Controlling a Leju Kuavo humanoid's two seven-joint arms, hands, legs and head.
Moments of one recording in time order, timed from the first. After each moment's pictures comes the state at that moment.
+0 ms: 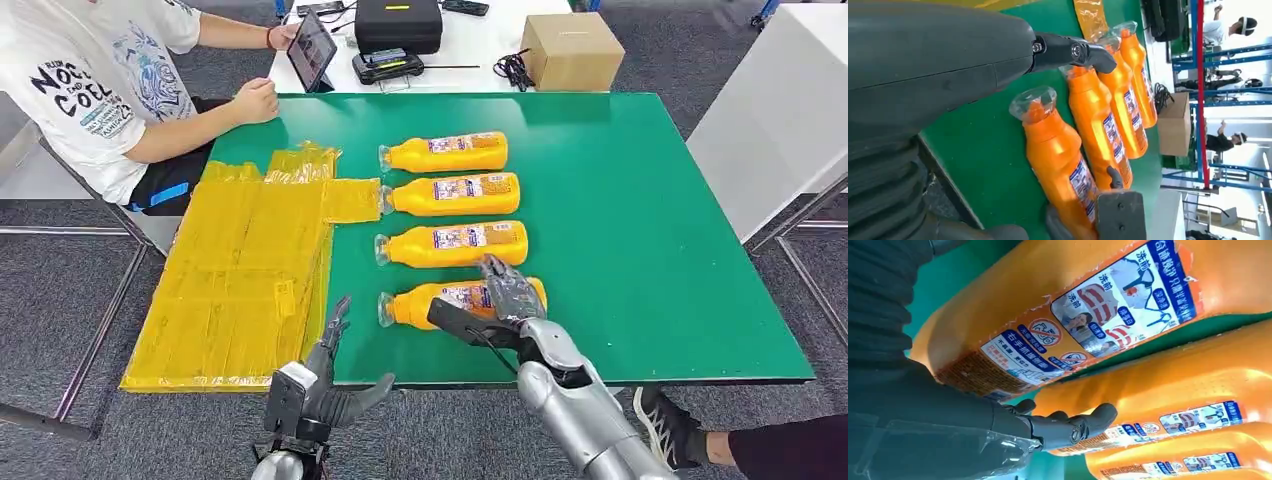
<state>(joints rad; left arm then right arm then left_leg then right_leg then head) 0.02 -0.30 -0.25 -1.15 -0.18 0.18 -0.50 -0.36 -0.06 0.55 -1.08 0.85 -0.01 0.10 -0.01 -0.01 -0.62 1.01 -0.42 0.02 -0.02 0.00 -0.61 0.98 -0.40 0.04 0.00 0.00</state>
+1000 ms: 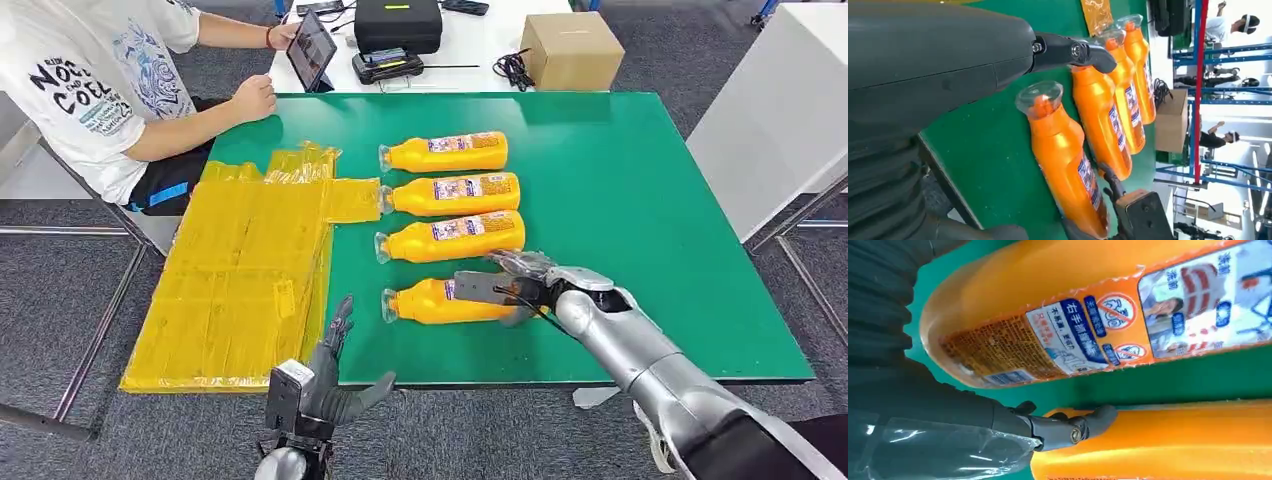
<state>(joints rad) -0.02 -0.31 -0.24 -1.06 -0.12 0.15 -0.55 -0.69 -0.27 0.85 -0.93 0.43 0.39 0.06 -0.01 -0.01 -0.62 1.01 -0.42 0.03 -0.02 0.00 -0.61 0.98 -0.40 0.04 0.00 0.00</state>
